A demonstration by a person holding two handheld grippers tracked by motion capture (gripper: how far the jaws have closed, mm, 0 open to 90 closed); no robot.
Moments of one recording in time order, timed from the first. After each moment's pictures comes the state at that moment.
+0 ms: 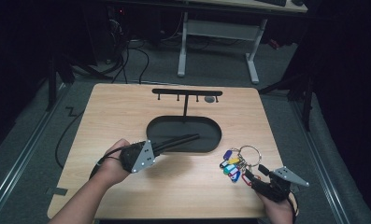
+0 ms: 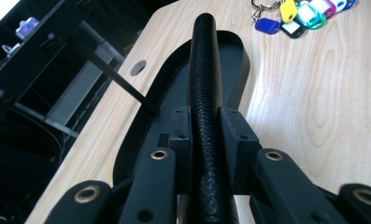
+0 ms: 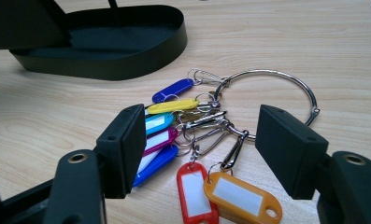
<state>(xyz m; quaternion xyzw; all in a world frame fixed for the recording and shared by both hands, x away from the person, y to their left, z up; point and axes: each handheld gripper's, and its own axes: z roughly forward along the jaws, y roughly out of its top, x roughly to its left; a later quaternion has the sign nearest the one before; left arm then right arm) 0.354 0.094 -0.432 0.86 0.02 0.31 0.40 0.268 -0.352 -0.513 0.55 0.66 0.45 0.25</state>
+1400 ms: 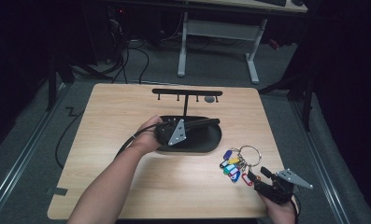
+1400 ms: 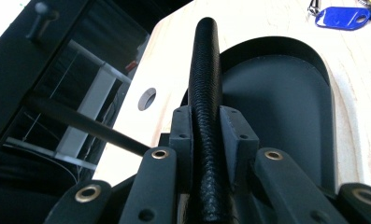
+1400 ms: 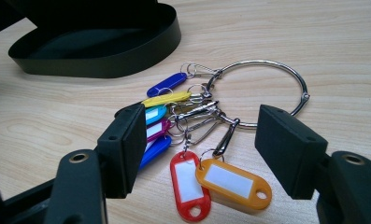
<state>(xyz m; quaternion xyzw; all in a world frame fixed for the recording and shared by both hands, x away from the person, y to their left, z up) 0.451 0.007 -0.460 0.86 -0.05 0.34 0.38 0.262 -0.360 -0.516 0.56 0.65 0.45 0.24</state>
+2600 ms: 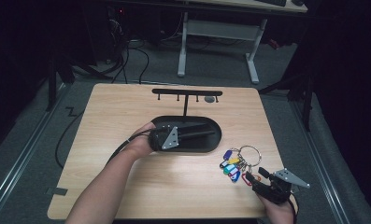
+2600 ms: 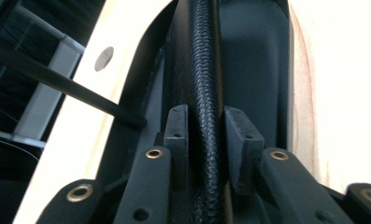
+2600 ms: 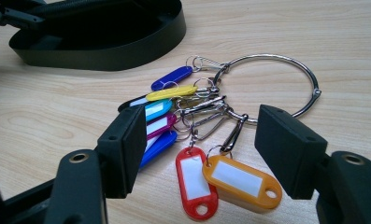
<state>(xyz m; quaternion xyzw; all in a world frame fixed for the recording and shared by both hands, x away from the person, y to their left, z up) 0.452 0.029 -0.492 0.89 -0.05 0.28 0.35 0.264 -0.355 -0.518 0.56 0.66 0.45 0.23</state>
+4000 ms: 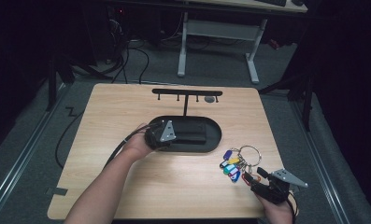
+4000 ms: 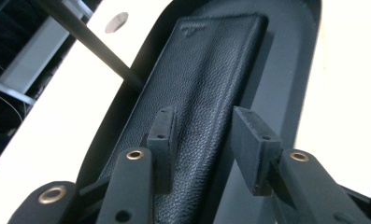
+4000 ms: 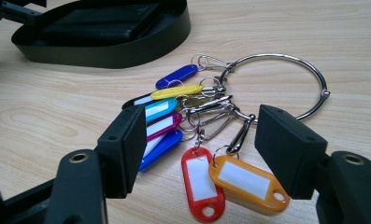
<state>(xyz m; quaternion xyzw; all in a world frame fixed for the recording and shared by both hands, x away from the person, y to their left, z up) 0.453 0.040 -0.484 0.90 0.06 0.25 0.35 0.265 -0.351 -0.518 0.55 0.67 0.45 0.23</state>
